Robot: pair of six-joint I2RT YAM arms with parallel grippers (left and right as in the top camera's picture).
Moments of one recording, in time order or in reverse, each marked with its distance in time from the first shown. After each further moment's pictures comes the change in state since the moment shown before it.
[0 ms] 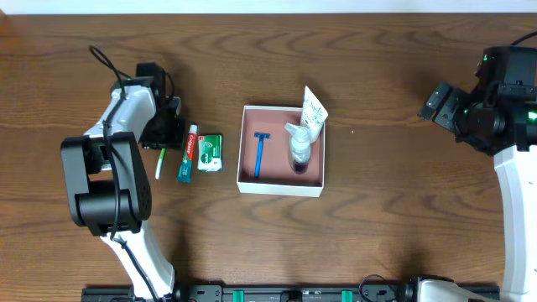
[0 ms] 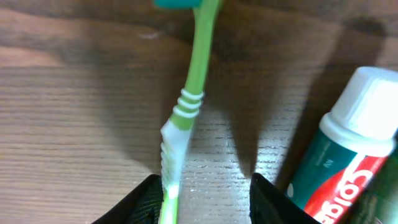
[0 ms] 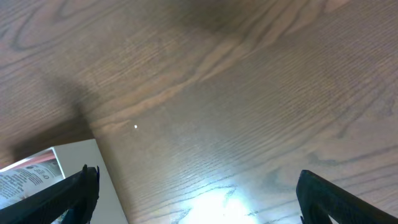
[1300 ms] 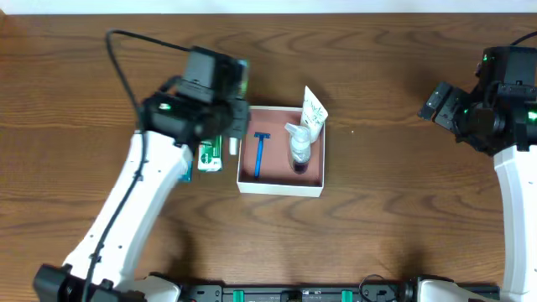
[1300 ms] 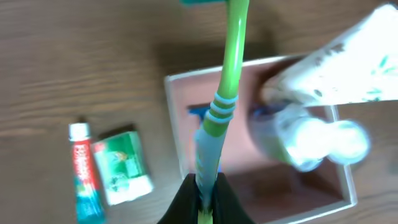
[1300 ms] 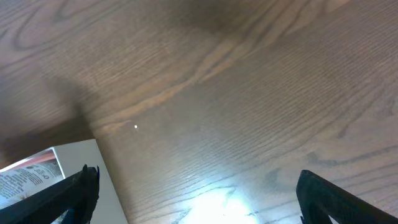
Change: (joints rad) left arm -0.481 -0.545 0.045 -0.033 0.114 -0.303; right arm 0.000 0.000 0.000 0.000 0.000 0.000
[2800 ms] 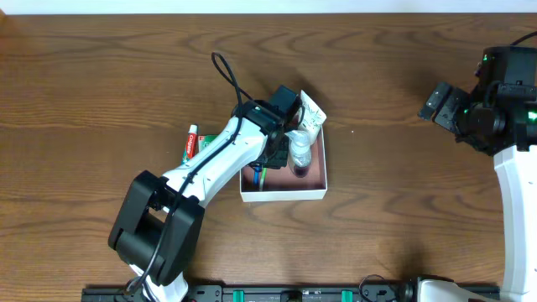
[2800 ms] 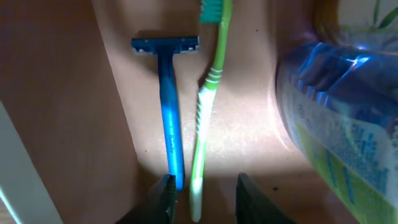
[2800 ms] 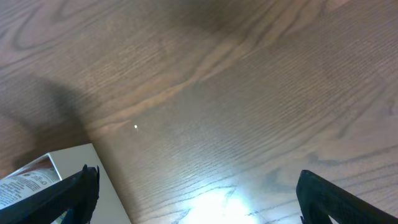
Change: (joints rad) left arm -0.204 0.351 -0.077 0.010 -0.112 -0.293; right arm 0.000 0.000 0.000 0.000 0.000 0.000
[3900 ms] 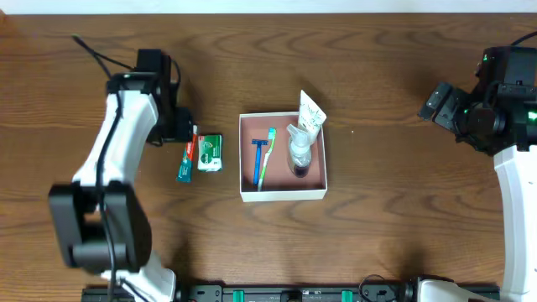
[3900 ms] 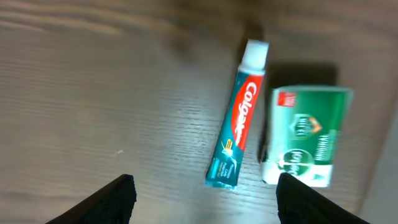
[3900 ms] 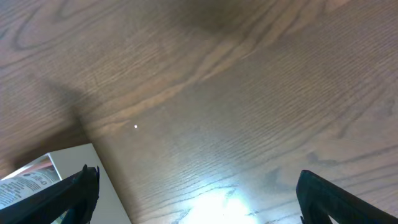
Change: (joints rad) left arm 0.597 -0.047 0.040 -0.113 -0.036 0.458; right arm 0.000 0.000 0.000 0.000 0.000 0.000
